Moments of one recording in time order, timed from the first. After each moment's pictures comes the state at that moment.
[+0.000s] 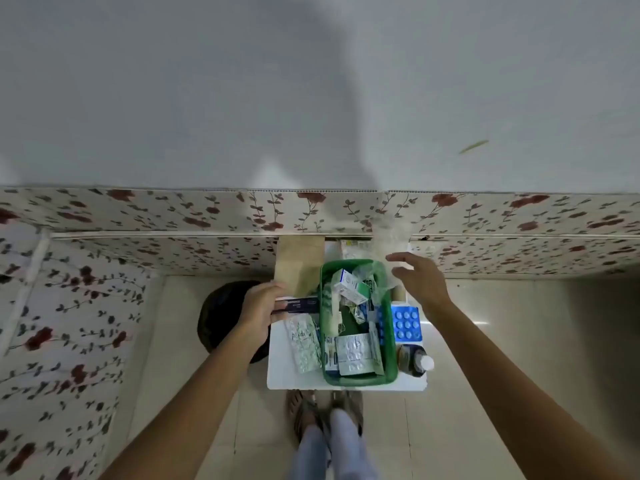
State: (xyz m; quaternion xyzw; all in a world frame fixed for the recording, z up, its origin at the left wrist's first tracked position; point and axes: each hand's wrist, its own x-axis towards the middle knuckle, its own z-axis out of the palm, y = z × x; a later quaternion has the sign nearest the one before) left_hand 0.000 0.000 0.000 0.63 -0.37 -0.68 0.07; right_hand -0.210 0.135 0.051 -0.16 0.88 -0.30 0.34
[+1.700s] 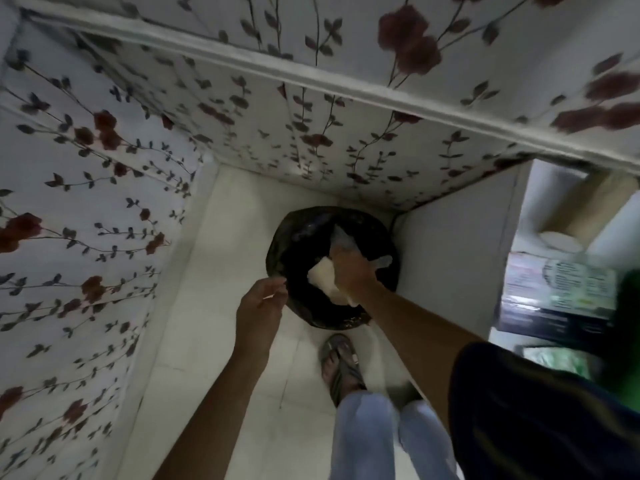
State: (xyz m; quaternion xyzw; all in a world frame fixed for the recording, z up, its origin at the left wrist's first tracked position) left_hand 0.231 -0.097 -0.268 0.71 -0.33 -0.60 0.15; right_hand 0.071 -0.104 -0.357 -0.48 0.76 0.08 0.43
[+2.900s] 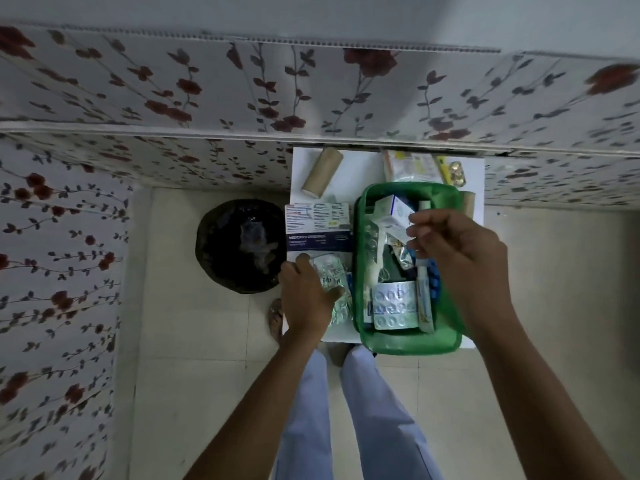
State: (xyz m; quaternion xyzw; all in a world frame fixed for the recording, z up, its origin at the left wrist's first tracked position) left_hand 0.025 0.064 -0.135 0.56 -0.74 -0.35 -0.08; right_hand -0.138 0.119 0.002 -0.17 0.81 -0.44 0.33
